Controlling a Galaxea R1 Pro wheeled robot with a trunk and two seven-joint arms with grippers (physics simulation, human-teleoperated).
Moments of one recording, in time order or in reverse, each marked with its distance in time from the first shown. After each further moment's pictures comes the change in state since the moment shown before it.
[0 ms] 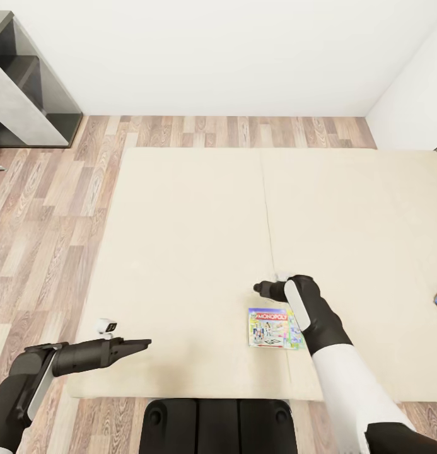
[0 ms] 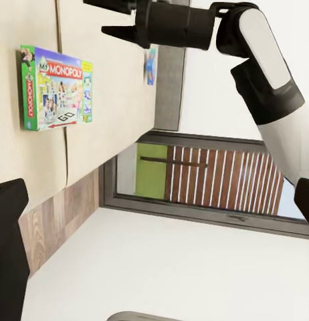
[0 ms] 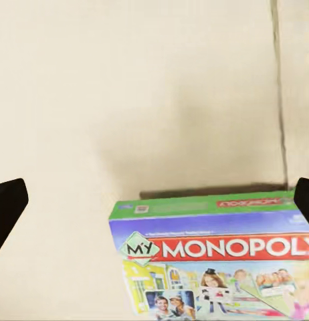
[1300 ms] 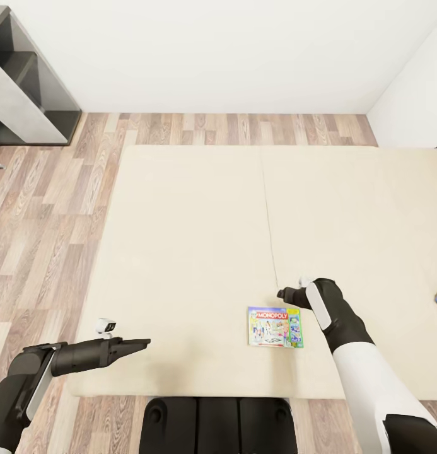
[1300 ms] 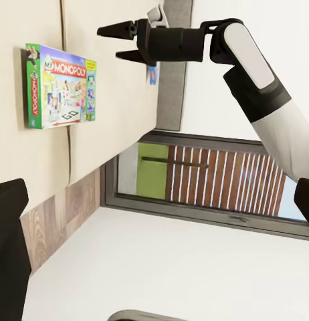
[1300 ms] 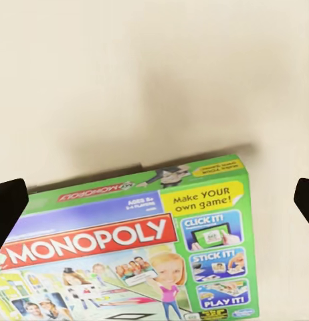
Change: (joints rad) left arm 0.000 0.003 0.004 0.000 -0.001 -0.001 0.000; right arm -0.015 -0.108 -0.064 0.086 -0.005 0.019 -0.033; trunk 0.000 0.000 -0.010
